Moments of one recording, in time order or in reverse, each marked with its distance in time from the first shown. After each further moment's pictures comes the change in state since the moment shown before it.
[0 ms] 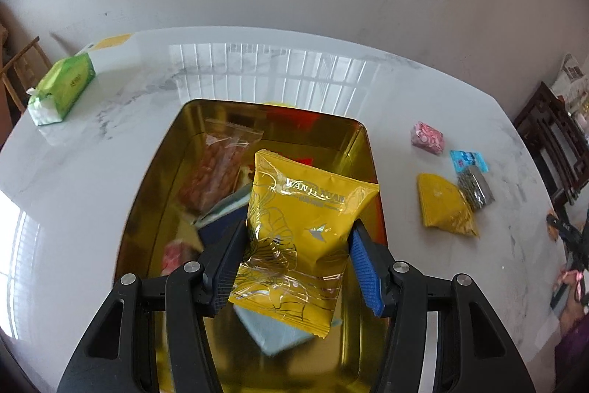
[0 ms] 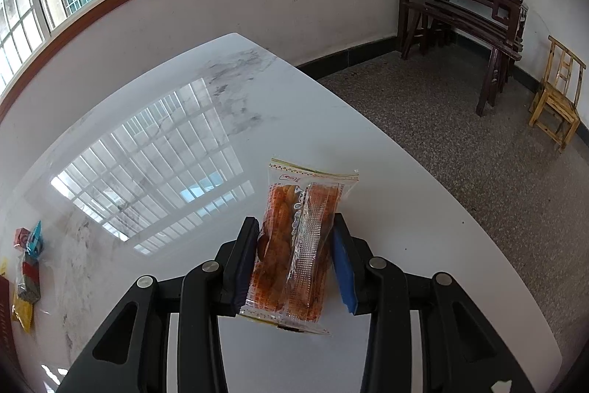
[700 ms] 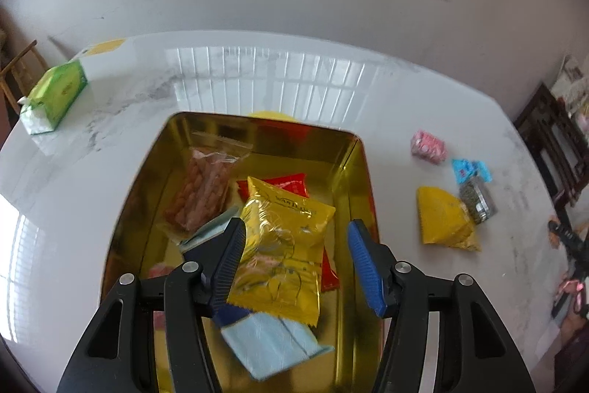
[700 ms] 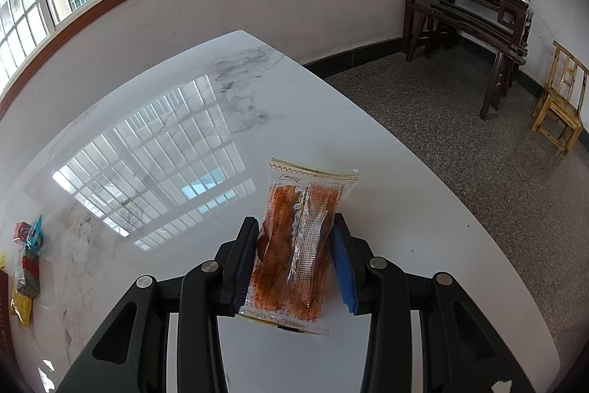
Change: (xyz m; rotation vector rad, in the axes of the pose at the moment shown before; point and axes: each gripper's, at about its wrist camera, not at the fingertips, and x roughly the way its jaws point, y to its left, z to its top) left arm 0.001 -0.006 0.006 0.003 -0.035 0.001; right arm 0.001 0.002 0.002 -0.029 0.005 0.016
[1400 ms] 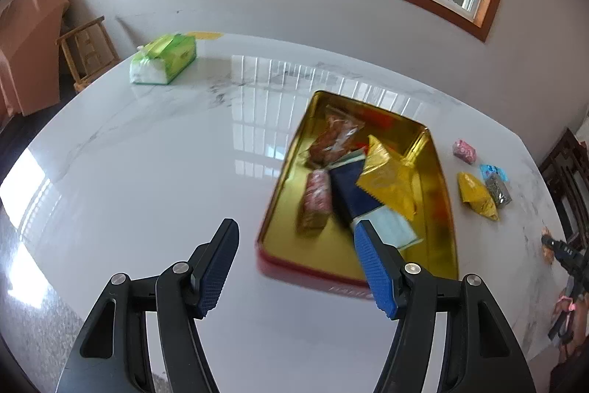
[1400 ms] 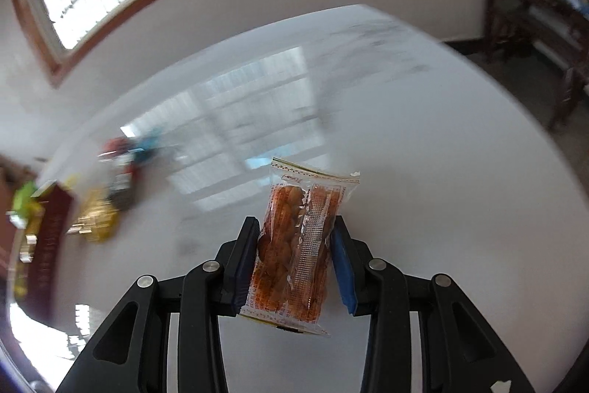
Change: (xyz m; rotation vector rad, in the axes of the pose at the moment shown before) left arm -0.101 0.087 -0.089 -0.151 -0.099 0.126; right arm -0.053 0.111 -0.069 -0.152 0.066 0.327
